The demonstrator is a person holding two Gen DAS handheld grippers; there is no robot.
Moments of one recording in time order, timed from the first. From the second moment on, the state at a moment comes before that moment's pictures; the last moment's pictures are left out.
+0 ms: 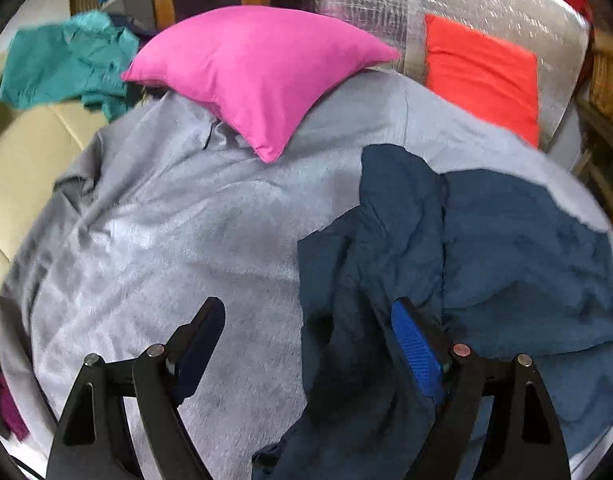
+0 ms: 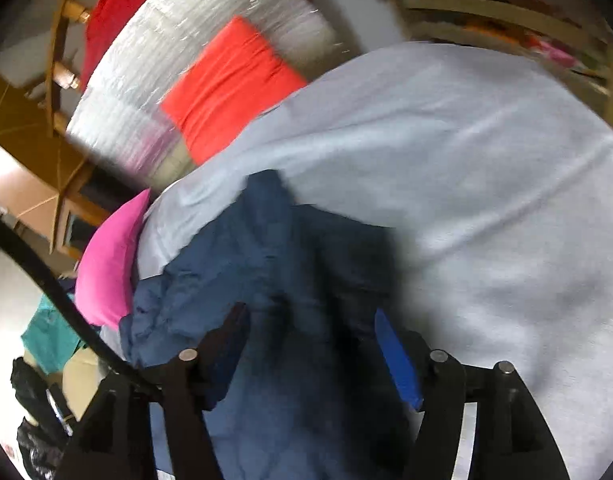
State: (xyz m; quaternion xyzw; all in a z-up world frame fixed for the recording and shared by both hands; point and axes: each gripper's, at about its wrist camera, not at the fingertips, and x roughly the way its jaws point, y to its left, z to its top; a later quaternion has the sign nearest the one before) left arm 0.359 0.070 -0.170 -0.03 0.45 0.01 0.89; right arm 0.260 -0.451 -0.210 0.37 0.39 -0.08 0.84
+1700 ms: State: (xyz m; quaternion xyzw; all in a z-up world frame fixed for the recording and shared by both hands) left arm 0.333 0.108 -0.242 -0.26 0.60 -0.19 0.74; right arm 0.219 -0.398 -0.249 0.38 0.46 0.02 0.80
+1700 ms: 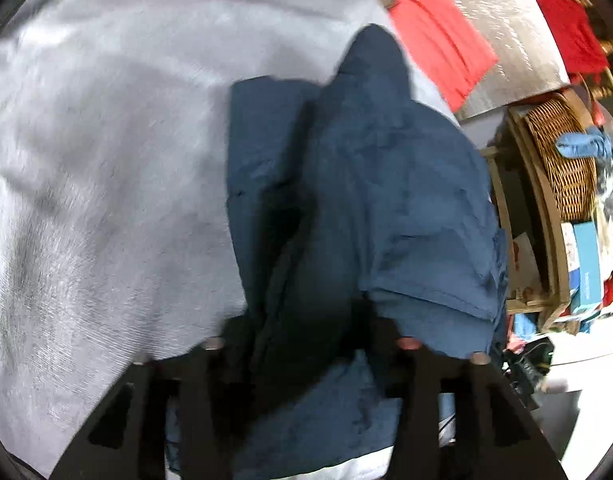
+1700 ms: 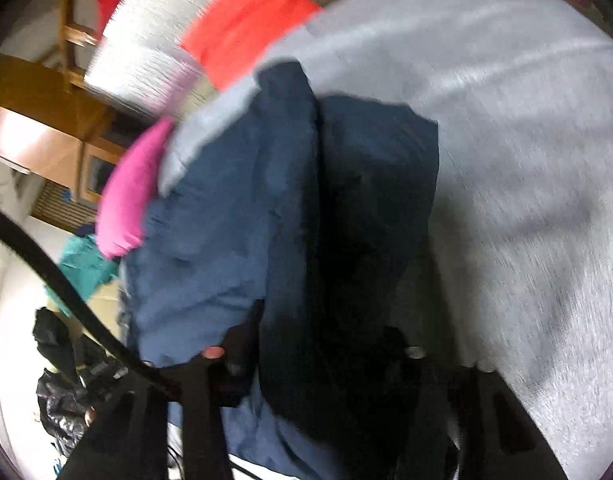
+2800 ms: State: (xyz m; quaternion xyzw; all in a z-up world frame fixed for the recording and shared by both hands) left arm 0.428 0.043 -0.211 -0.14 0.48 -0.08 0.86; right arm 0.357 -0.408 -0.217 0.31 0.40 -0.07 0.86
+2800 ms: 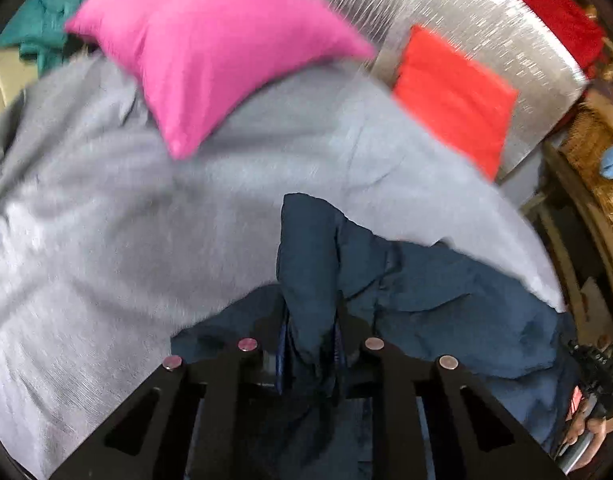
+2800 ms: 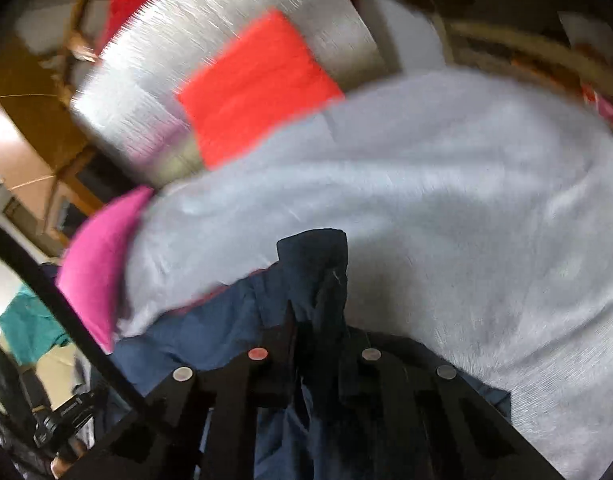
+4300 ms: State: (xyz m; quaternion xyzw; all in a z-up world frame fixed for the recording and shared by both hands) left arm 0.232 0.019 -0.201 0.08 0.44 -0.06 0.89; right arm 0.174 -0.331 -0.208 0.27 0.43 0.01 0.86
